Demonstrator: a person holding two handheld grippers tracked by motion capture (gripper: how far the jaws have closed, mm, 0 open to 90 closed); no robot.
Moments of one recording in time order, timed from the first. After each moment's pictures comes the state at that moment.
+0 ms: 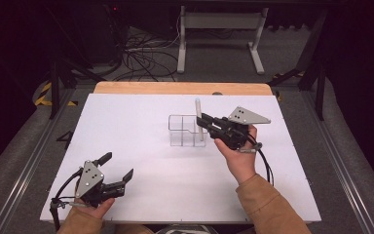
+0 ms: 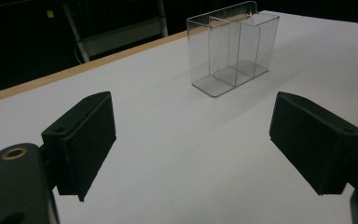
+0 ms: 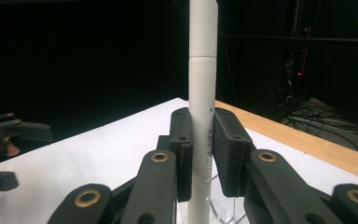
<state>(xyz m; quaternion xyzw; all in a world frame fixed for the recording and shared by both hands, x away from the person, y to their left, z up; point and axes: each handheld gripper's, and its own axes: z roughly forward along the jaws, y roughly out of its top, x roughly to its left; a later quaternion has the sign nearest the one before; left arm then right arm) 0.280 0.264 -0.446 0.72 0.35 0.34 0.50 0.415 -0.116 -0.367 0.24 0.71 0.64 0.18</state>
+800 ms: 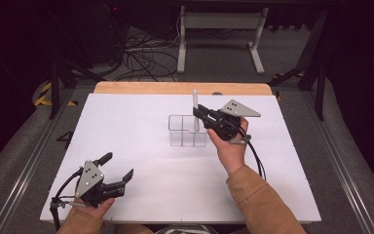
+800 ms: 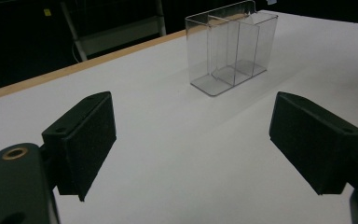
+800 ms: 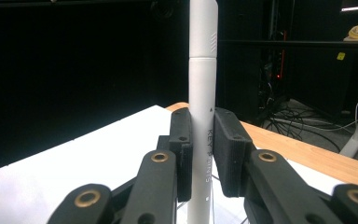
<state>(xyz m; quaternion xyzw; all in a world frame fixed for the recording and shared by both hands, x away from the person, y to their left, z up) 0.281 0.265 -0.447 0.72 0.35 0.33 0.50 0.443 -0.100 -0.375 0.27 0.69 0.64 0.21</state>
